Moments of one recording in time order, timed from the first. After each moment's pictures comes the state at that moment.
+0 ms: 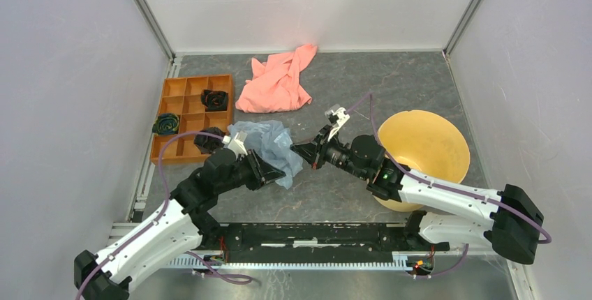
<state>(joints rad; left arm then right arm) -0.71 0.61 0.43 -0.28 0.23 -1.14 1.01 1.11 0.66 0.45 -0.01 0.51</state>
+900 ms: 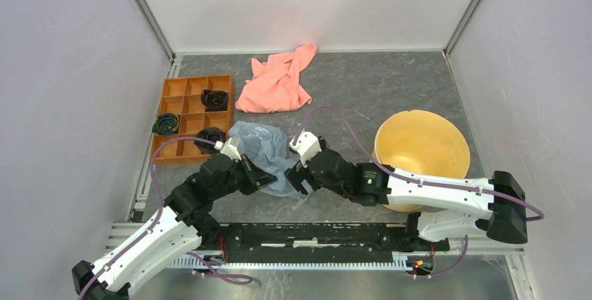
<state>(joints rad) -0.71 0.52 0.42 -0.42 0.14 -1.13 1.27 1.23 0.92 -0.28 0.37 0.21</state>
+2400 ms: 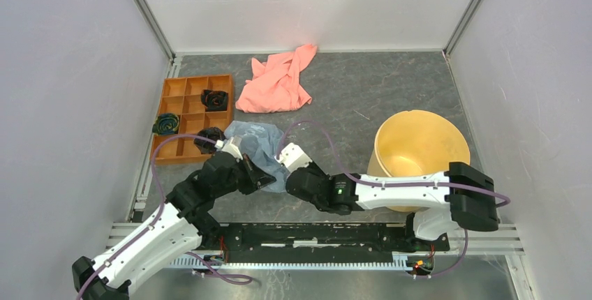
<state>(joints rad) -0.71 0.56 0.43 -0.46 0.11 -1.10 1.37 1.48 0.93 -0.28 0.72 0.25</state>
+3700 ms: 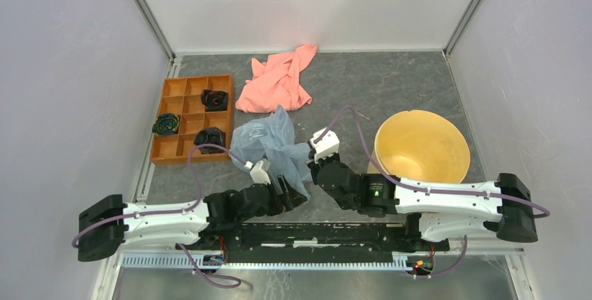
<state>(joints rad) -1.23 0.82 0.21 0.06 -0.27 -1.28 1.37 1.18 0.85 -0.11 0.83 0.34</state>
